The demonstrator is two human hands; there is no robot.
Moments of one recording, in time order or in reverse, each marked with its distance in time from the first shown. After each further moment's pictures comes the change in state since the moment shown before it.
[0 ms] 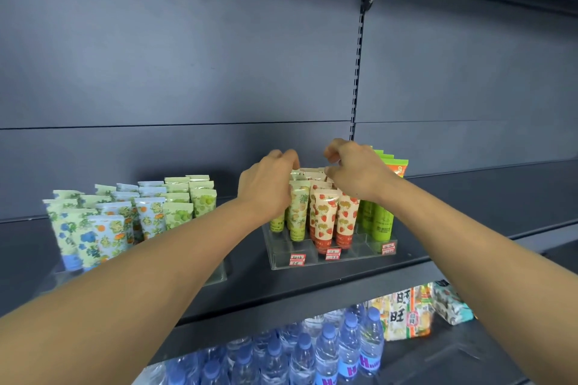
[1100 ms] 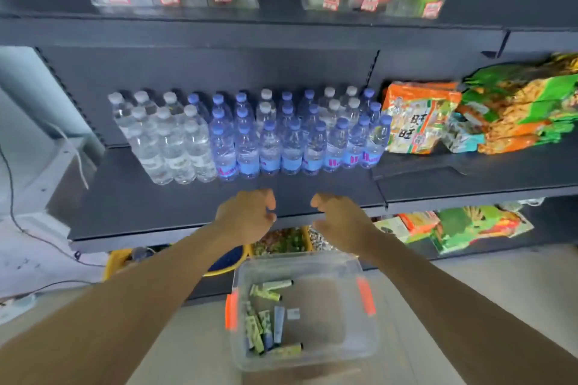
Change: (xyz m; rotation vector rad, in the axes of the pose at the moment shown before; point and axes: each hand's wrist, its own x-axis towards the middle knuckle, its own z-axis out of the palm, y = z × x) left_hand -0.372 -0.004 0.115 -0.190 -0.771 -0.436; right_hand -0.340 0.046 0.198 0.024 -0.726 -0.008
